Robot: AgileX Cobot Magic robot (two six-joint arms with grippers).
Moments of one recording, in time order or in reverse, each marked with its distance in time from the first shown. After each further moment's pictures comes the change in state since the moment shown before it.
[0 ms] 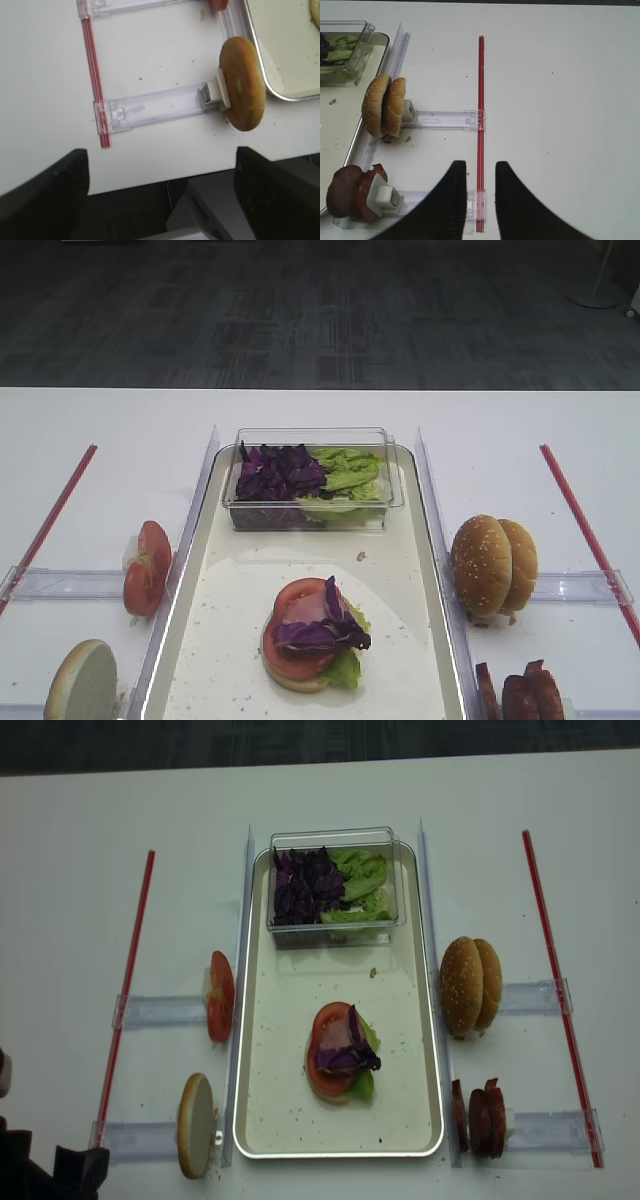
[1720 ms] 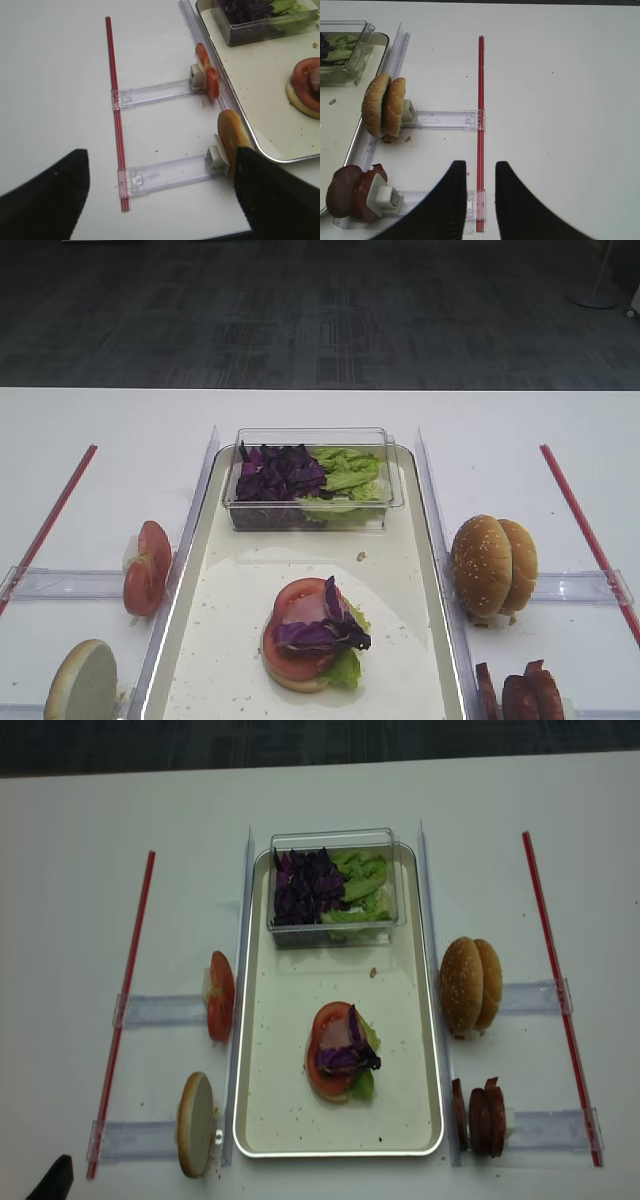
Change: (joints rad) left arm -0.008 -0.474 0.003 0.027 0.004 -0.026; right arm 0.000 0.000 0.000 0.000 0.000 0.000
